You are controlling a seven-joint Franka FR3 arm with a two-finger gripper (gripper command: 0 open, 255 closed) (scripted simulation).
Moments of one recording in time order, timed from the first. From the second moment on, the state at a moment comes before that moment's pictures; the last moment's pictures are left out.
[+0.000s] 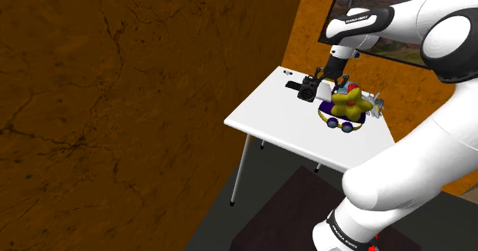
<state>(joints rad) -0.57 -0.14 -0.27 -2.03 -0.04 1.88 0.42</state>
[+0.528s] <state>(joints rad) -0.67 -0.15 -0.35 -2.03 0.28 1.90 0.24</state>
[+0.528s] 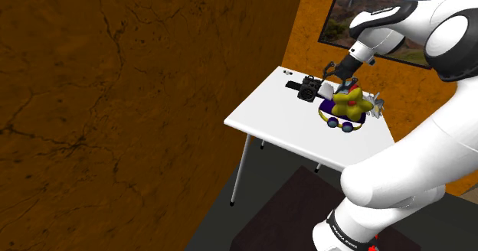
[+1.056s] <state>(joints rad) -0.68 -0.24 -0.34 -2.06 0.26 1.86 0.25</state>
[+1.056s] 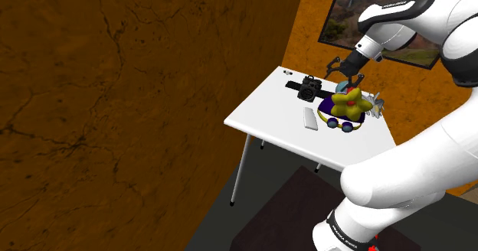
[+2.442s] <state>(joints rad) -0.67 -0.23 -0.34 -2.12 0.28 1.93 0.25</state>
